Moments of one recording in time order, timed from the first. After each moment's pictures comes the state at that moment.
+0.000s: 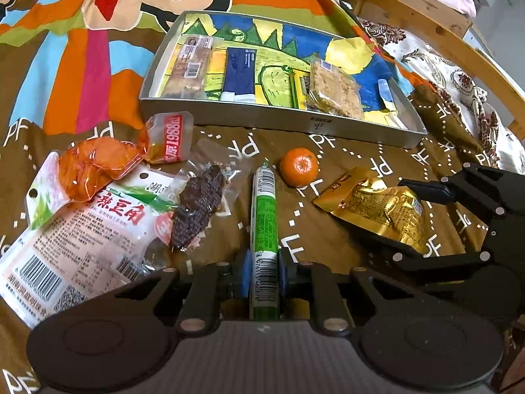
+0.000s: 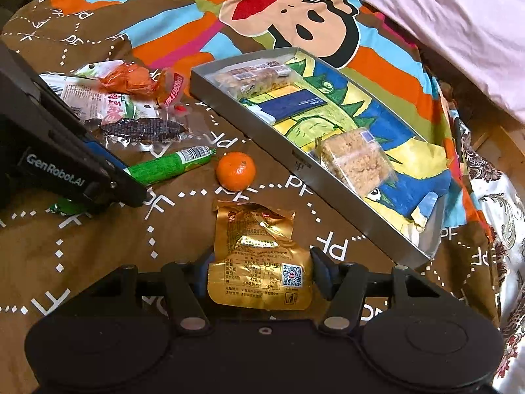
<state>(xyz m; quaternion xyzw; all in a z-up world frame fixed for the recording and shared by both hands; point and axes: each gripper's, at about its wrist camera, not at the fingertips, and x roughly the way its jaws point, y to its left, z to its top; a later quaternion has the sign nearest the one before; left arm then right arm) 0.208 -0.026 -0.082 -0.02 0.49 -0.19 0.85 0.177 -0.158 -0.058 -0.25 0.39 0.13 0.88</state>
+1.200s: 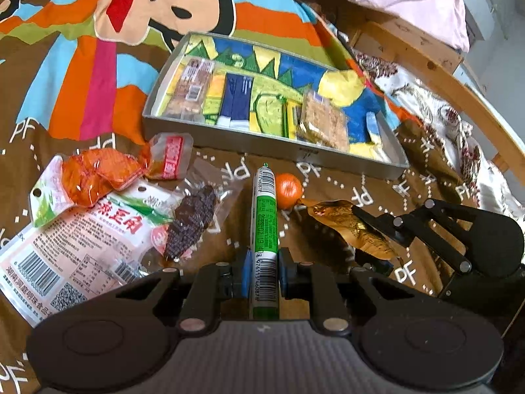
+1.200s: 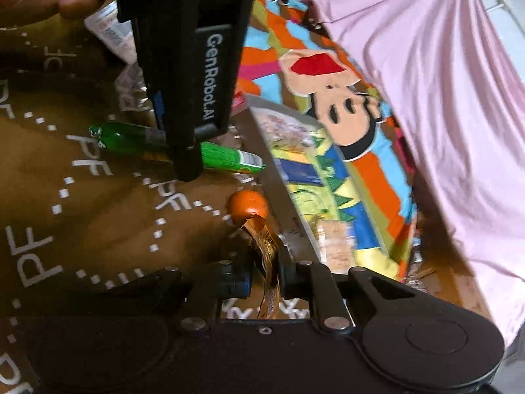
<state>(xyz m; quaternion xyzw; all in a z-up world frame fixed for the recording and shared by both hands) 0.200 -0.017 -0.068 -0.08 0.45 -0.20 0.87 0.140 -0.119 -0.083 -0.49 0.22 0.14 0.83</state>
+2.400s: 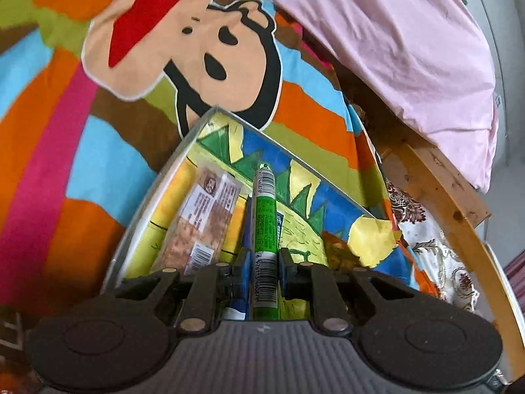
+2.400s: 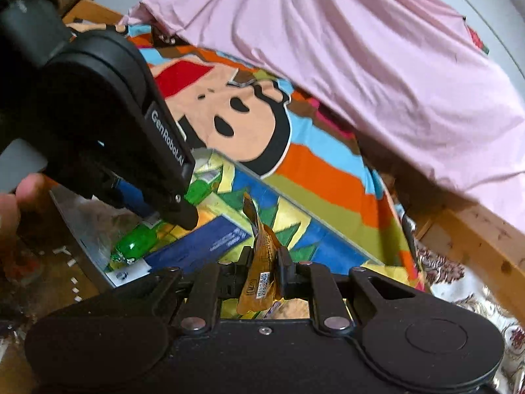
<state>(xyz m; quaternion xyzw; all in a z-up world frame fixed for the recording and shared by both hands) 0.377 0.001 -0.095 -0.26 0.35 -0.19 0.88 0.323 -0.123 -0.081 -0.27 0.19 0.02 0.94</state>
